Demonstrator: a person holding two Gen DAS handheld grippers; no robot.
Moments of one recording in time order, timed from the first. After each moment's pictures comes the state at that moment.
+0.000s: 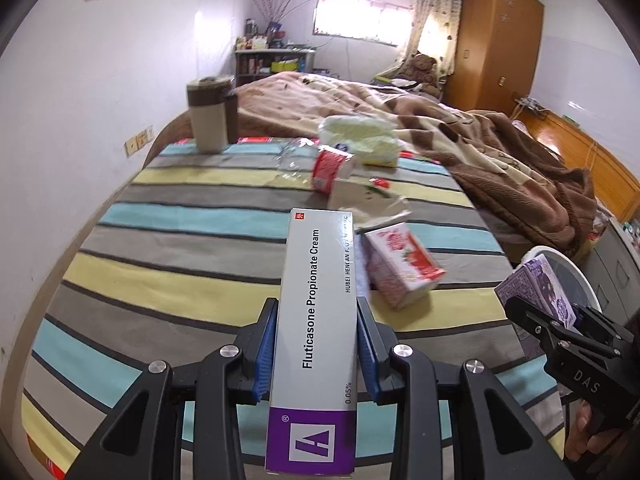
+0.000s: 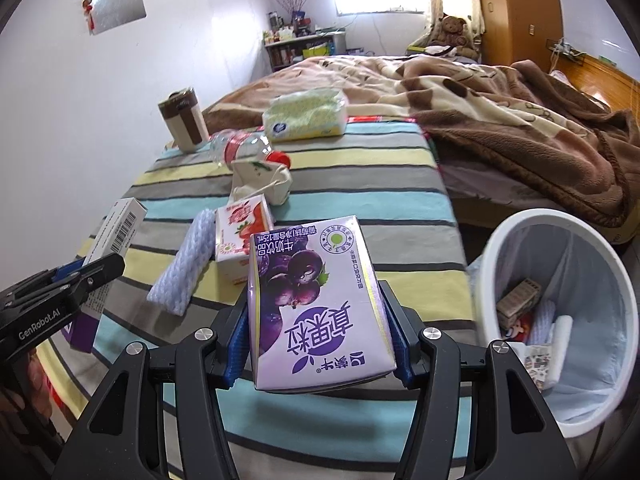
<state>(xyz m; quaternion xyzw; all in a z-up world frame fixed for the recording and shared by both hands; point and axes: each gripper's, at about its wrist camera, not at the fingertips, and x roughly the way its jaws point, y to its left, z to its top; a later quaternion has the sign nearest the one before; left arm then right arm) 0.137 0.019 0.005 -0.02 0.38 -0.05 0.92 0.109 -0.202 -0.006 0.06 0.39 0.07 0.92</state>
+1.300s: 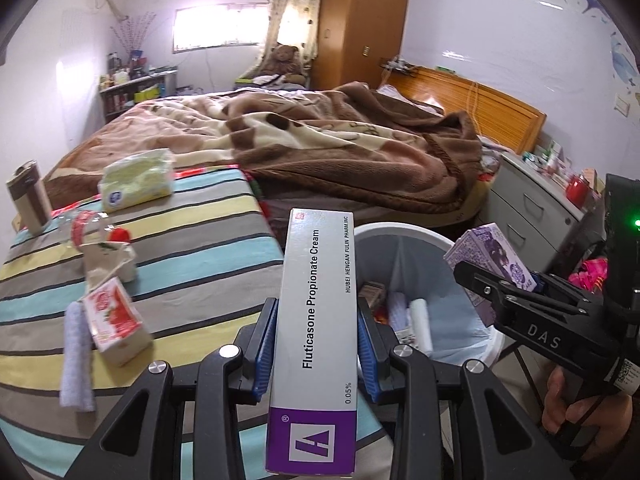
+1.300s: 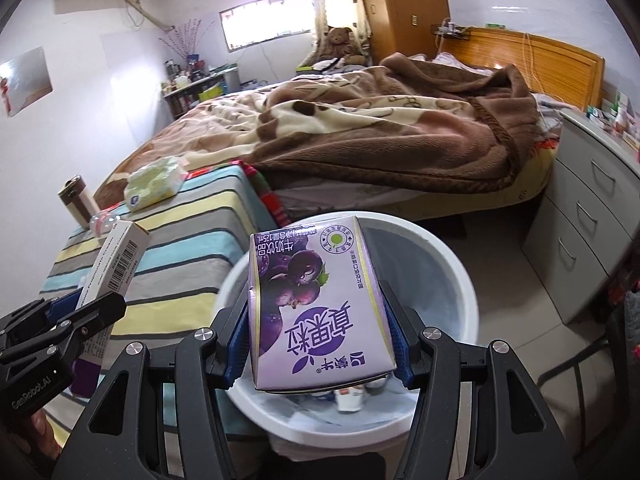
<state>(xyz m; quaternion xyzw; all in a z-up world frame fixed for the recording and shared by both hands) 0.123 -0.207 0.024 0.04 0.37 -0.26 0.89 0.076 -0.362 0.003 0.13 0.36 -0.09 0.92</state>
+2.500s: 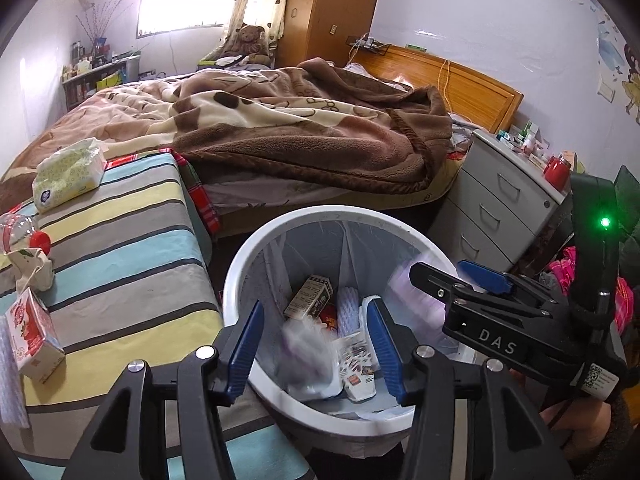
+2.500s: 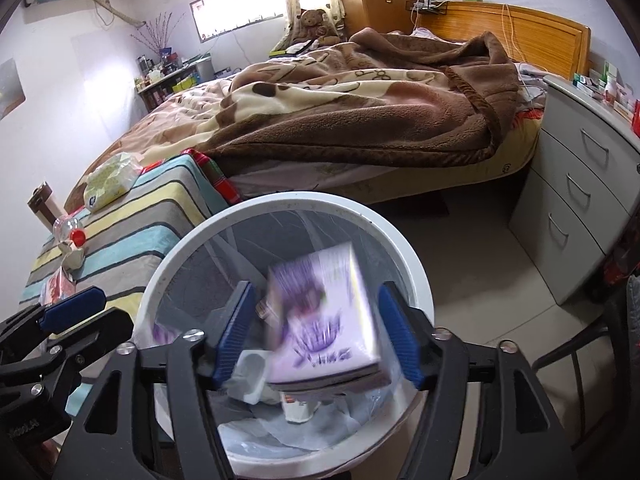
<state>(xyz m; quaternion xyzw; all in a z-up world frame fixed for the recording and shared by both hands) 0.138 -0.276 -0.003 0.04 0.39 -0.32 0.86 0.081 -0.405 -0.021 0.15 0.38 -0.11 0.91</state>
